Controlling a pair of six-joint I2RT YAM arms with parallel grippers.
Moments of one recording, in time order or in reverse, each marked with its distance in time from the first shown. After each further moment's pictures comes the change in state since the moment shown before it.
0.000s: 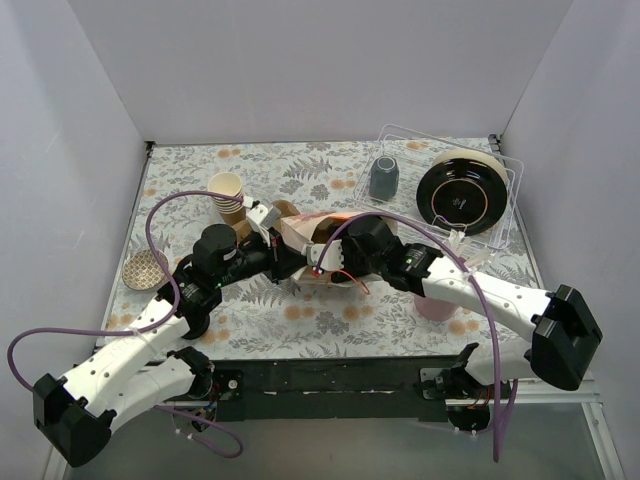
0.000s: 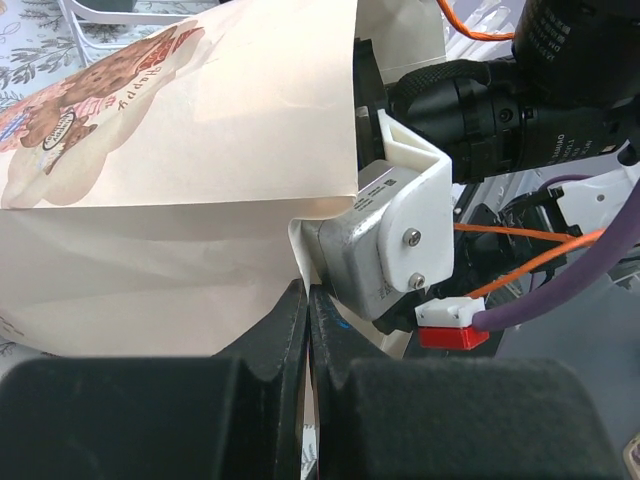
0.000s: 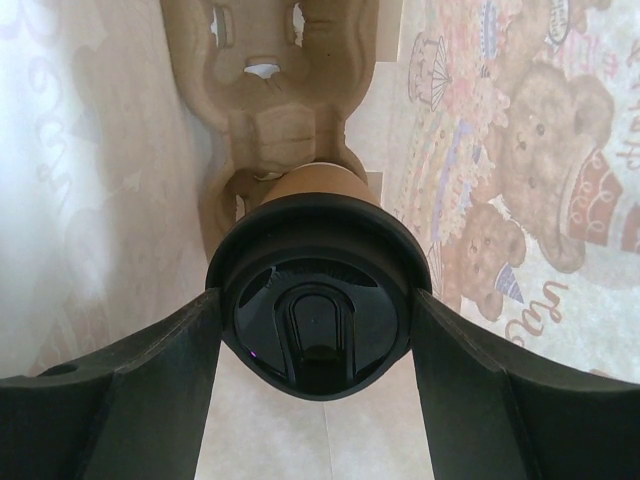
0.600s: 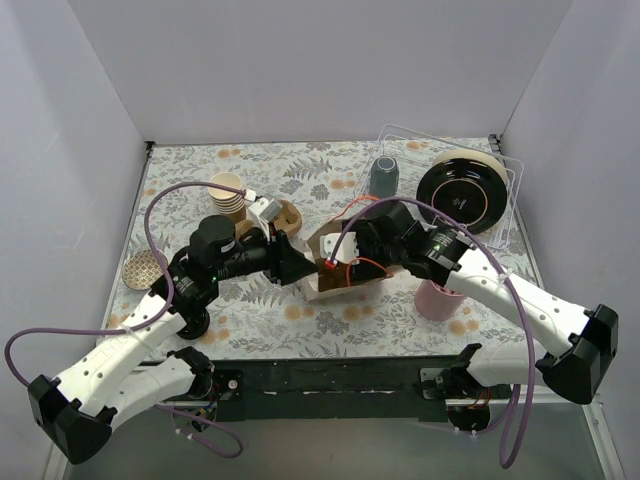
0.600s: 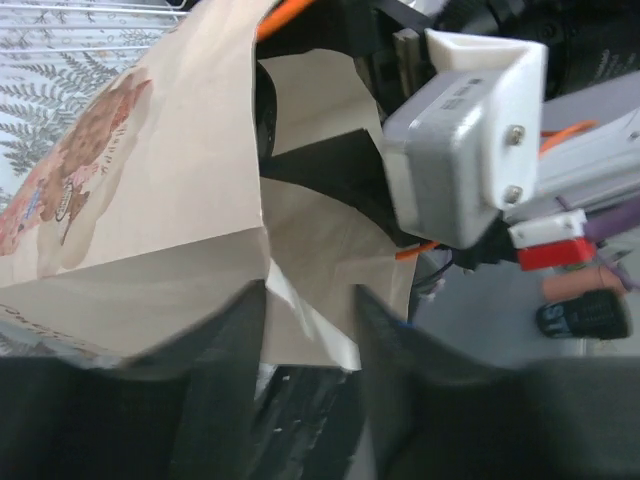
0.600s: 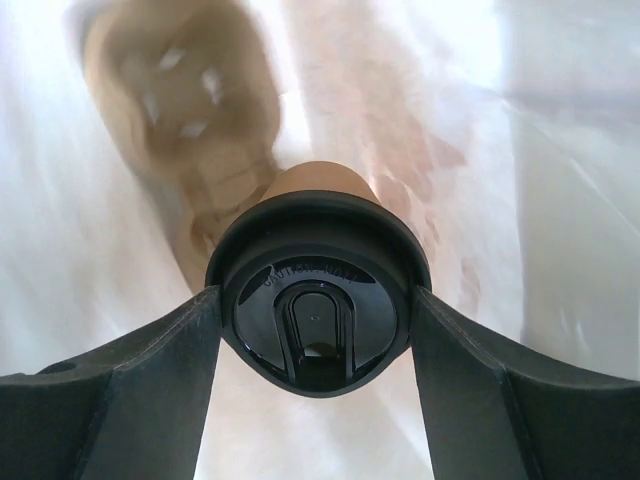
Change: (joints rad) left arm -0.005 0.016 0.103 -0.115 0.113 -0.112; right arm -0.030 -0.092 0.184 -0.385 -0.150 0.075
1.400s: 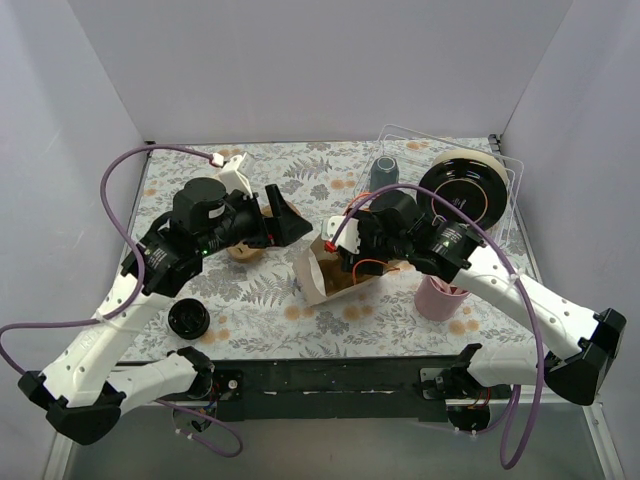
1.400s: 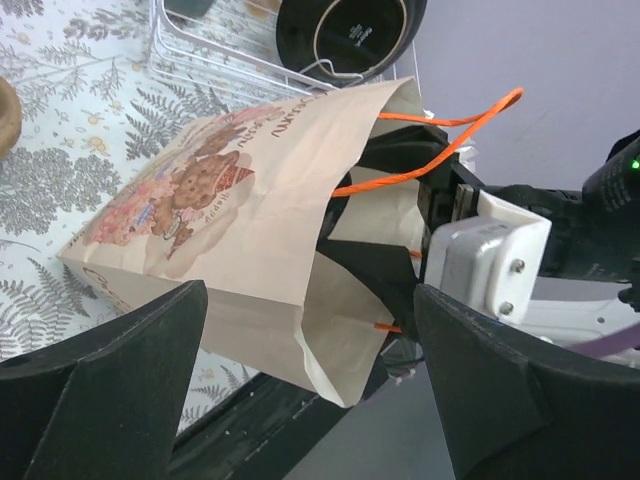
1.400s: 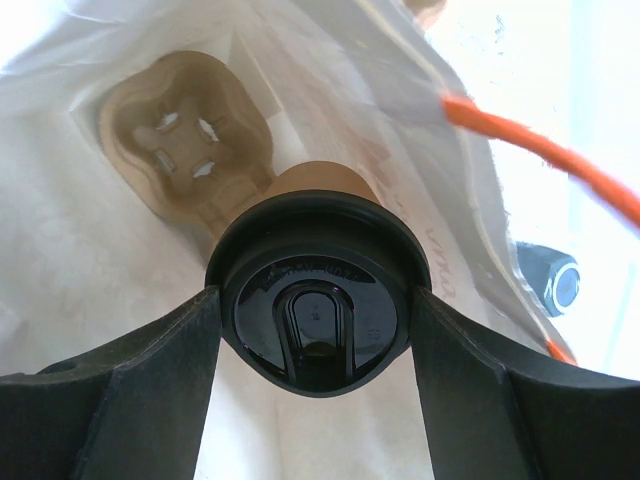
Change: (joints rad) left arm 0.000 0.136 0.479 -0.449 -0.344 -0.185; right arm 0.000 -0.012 0.114 -0.070 -0.042 0.193
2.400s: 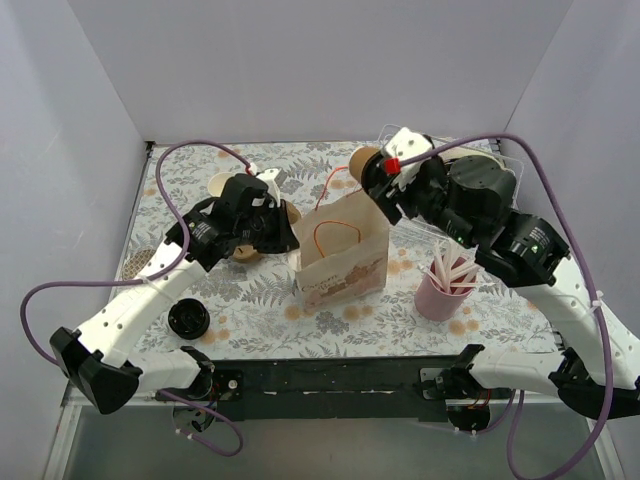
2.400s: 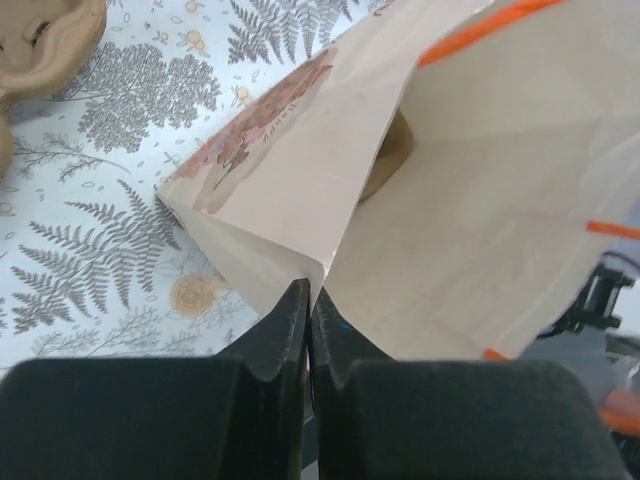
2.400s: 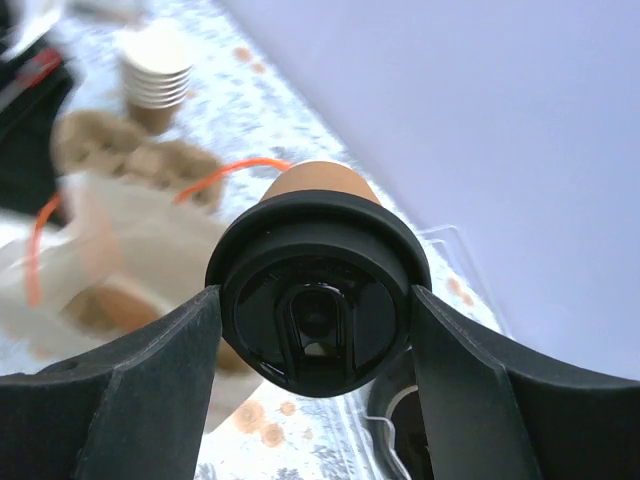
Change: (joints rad) left arm -0.002 0.204 0.002 -0.141 -0.055 0.100; right arm 0.001 -0.119 0.316 0.059 0.233 0.328
